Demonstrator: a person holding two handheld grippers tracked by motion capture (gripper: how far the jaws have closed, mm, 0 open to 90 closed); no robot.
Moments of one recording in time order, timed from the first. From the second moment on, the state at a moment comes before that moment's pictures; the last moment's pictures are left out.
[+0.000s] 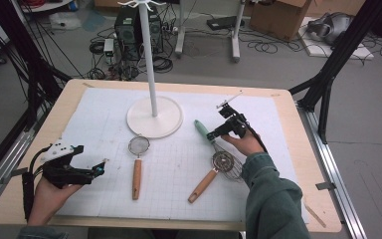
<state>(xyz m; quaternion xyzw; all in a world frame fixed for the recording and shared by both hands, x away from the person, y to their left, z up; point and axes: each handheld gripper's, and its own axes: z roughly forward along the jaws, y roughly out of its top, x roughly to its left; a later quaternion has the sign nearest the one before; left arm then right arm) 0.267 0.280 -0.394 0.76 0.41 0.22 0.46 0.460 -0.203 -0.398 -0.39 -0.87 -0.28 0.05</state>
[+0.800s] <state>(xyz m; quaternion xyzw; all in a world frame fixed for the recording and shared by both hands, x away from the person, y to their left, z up) 0.267 0.279 -0.396 0.76 0.41 0.22 0.46 0.462 -0.185 -0.411 -0.42 -0.88 -0.23 0.08</state>
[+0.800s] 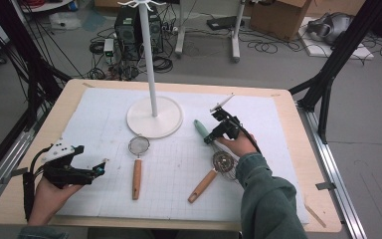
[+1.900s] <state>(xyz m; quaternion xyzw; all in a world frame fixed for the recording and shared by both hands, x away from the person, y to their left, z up) 0.267 0.282 -0.397 0.75 0.41 0.22 0.46 0.443 -0.184 -0.385 -0.42 -0.86 -0.26 0.11</state>
